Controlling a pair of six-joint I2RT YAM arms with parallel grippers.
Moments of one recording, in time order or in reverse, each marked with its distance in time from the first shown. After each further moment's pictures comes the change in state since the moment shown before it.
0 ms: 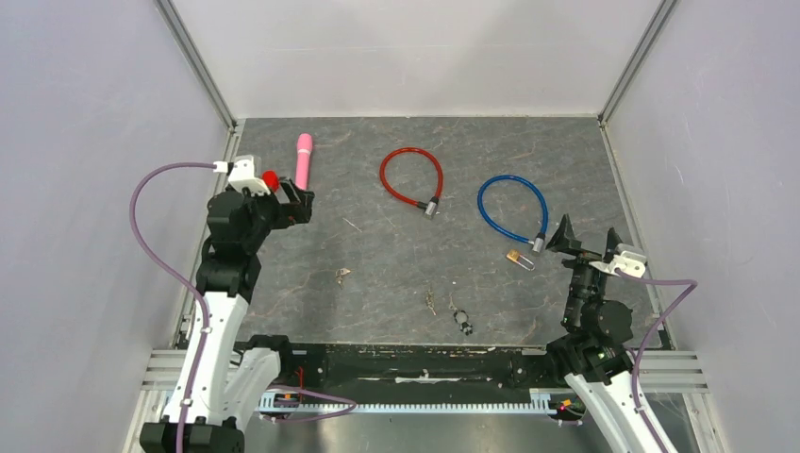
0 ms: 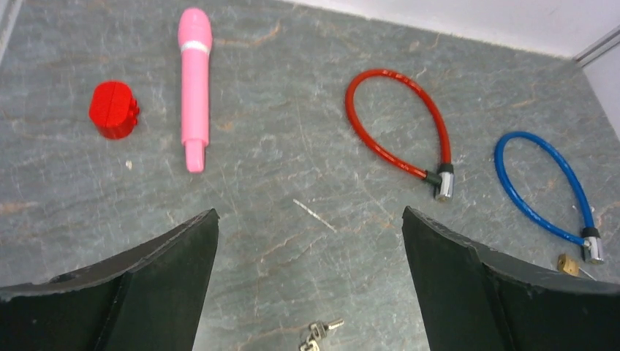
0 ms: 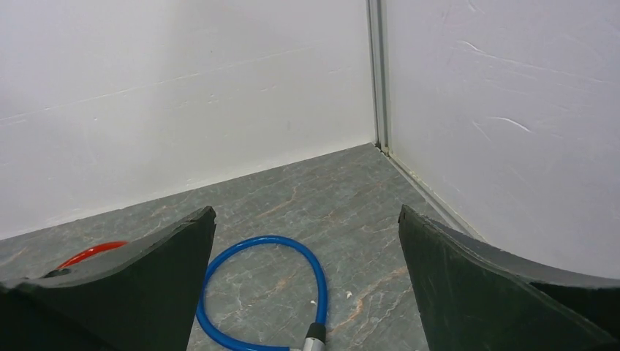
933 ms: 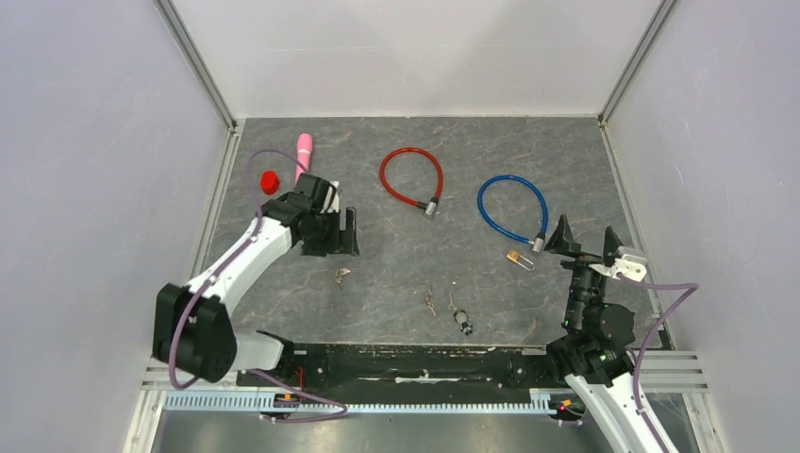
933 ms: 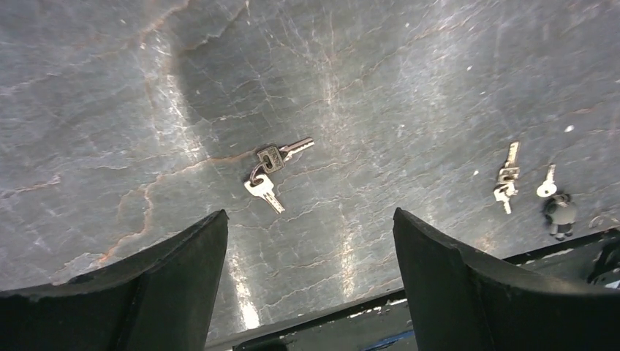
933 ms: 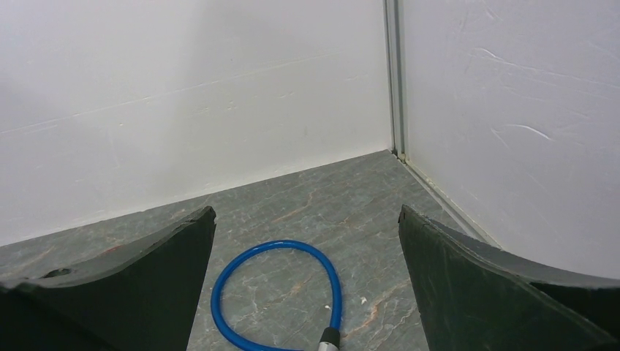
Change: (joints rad) left arm -0.311 0.518 0.204 -0.534 -0.041 -0.065; right arm 0.027 -0.029 0.000 0.001 -0.021 0.005
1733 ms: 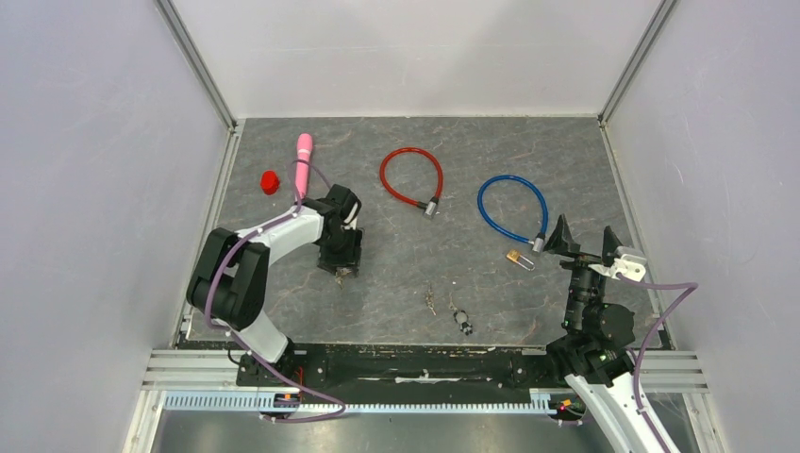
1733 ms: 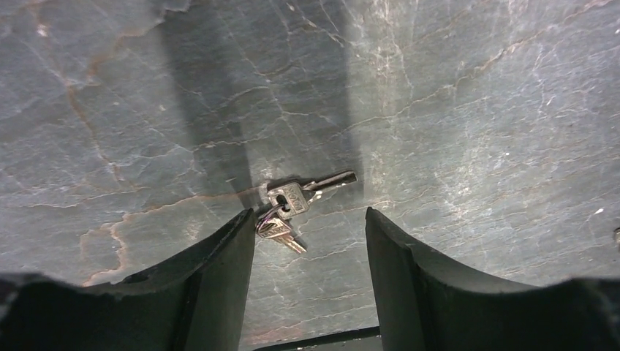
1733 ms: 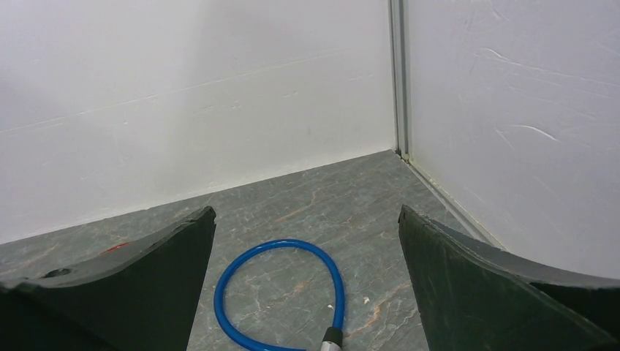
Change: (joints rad) left arm -0.083 0.349 0.003 0.033 -0.073 0.000; right arm 0.009 0.000 0.000 0.000 -0.003 -0.002
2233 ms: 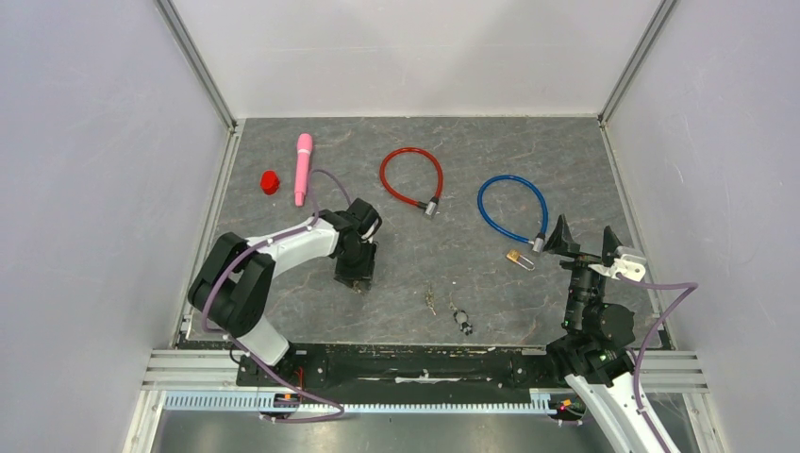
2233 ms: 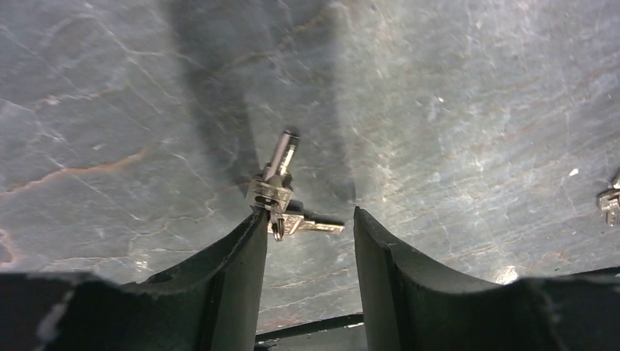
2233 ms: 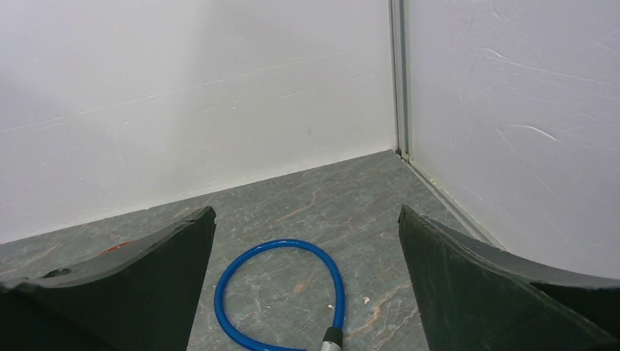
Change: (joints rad) left arm -0.162 -0.012 -0.042 0.018 -0.005 -0.107; right arm 0.002 0.000 0.000 0.000 0.000 0.000
